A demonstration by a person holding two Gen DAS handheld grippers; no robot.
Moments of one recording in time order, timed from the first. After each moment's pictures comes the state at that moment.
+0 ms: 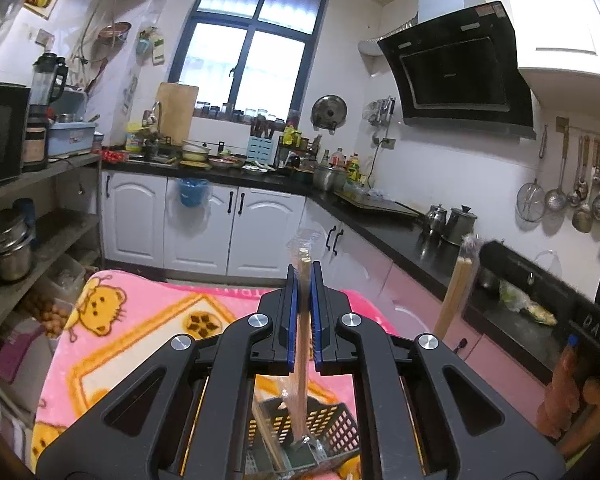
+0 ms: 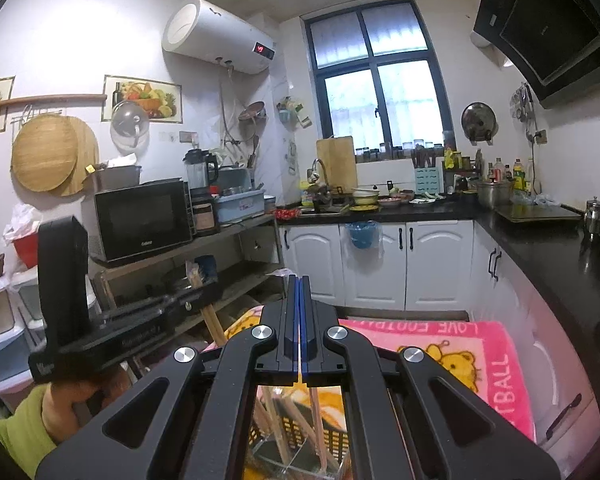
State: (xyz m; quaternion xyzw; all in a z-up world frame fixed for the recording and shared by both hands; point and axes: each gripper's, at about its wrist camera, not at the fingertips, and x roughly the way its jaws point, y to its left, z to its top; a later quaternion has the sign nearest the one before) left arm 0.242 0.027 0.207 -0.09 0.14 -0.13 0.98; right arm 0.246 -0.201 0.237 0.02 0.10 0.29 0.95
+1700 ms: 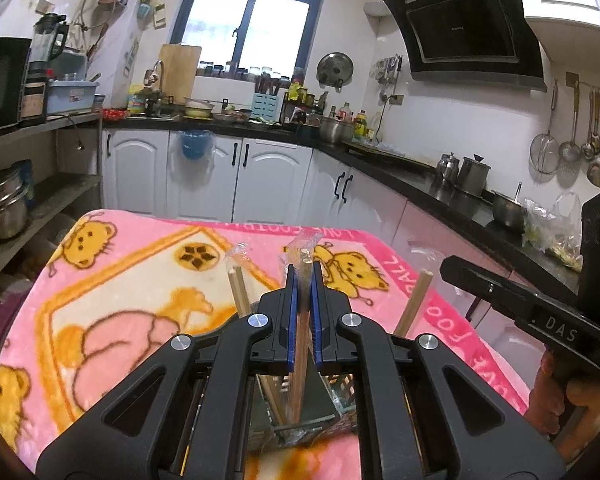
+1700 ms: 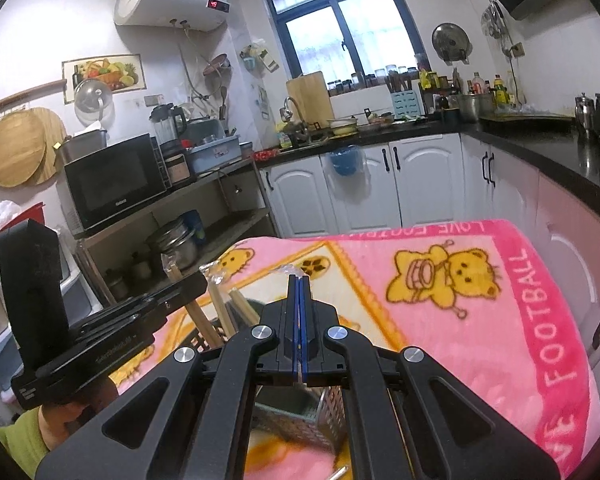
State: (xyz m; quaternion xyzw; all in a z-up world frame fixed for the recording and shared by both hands) left arm 0.252 0.007 0.092 -0.08 0.20 -0.13 0.97; right arm 0.274 -0.212 0.100 0.07 0.22 0.27 0.94
